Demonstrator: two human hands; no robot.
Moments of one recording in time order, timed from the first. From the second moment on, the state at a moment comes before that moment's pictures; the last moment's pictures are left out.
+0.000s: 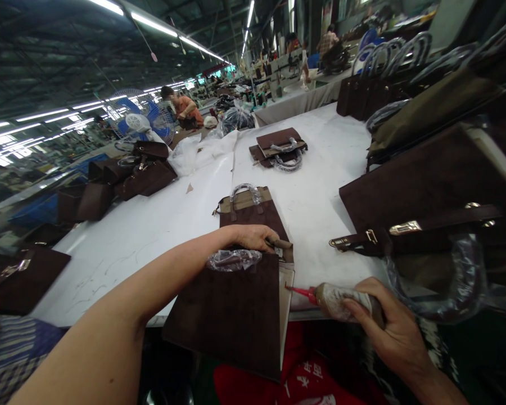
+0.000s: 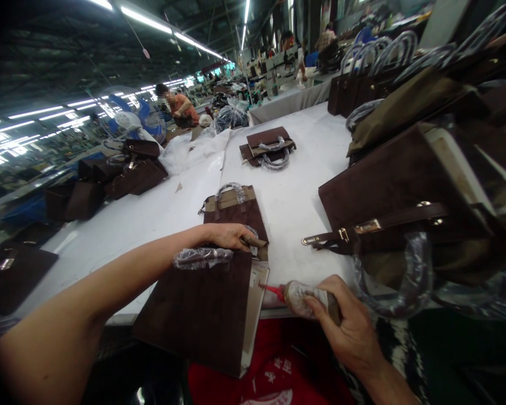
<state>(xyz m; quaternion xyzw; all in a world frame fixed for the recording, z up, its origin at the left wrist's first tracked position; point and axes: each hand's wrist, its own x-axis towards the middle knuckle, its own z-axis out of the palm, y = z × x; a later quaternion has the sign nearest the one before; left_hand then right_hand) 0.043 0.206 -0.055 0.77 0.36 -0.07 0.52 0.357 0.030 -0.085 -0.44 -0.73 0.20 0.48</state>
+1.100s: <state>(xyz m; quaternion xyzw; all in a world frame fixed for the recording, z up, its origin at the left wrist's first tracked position) 0.044 0.205 -0.050 0.78 0.36 -0.08 0.51 0.359 0.034 -0.071 -0.43 -0.74 0.20 0.48</state>
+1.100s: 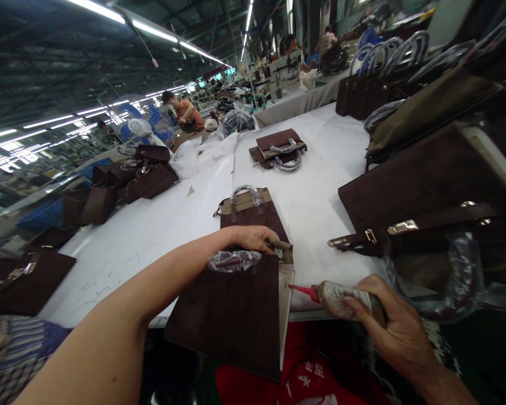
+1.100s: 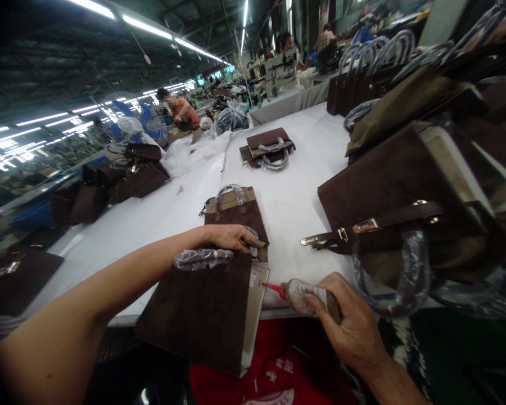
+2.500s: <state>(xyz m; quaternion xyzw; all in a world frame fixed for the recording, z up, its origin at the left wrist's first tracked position) 0.031 0.168 0.090 0.78 0.43 -0.04 0.45 0.365 -0.001 -0.052 -0.42 -0.72 0.20 0.51</state>
